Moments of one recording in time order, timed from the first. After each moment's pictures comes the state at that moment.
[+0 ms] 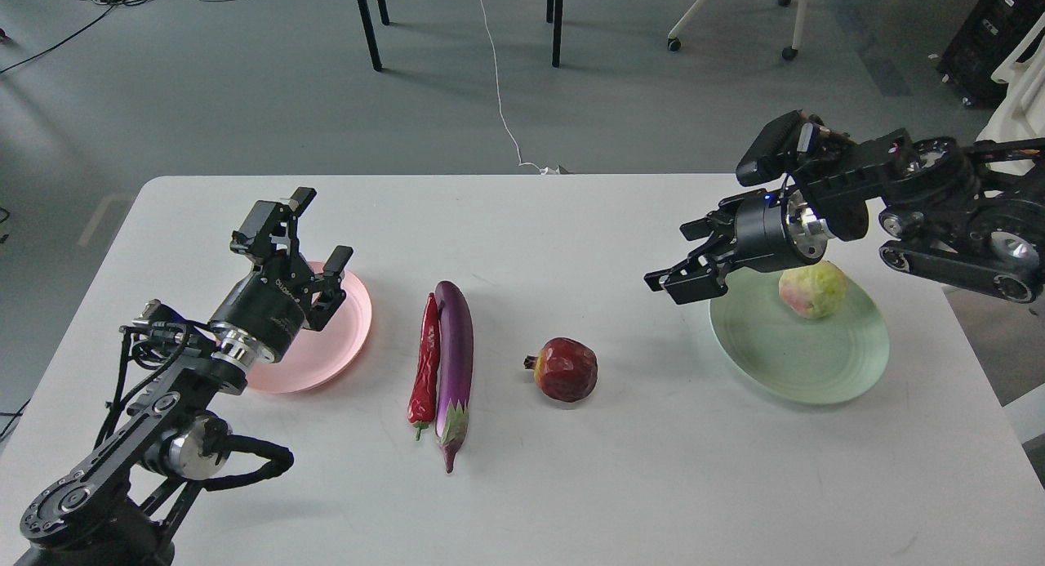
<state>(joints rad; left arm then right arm) -0.14 0.27 -1.17 -1.28 0.74 -0.16 -0.28 1.55 -0.46 -0.63 1.13 -1.38 0.10 0.49</state>
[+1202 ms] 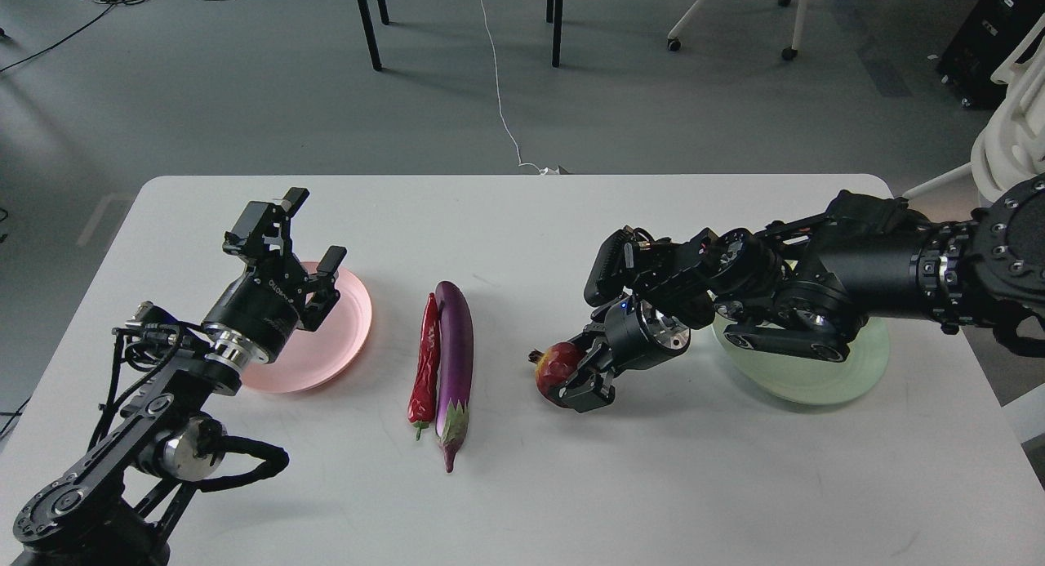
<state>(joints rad) -0.13 0.28 -1.18 -1.29 0.74 -0.16 -0.28 1.44 -0.10 -0.74 1.00 -1.37 0.09 0.49</state>
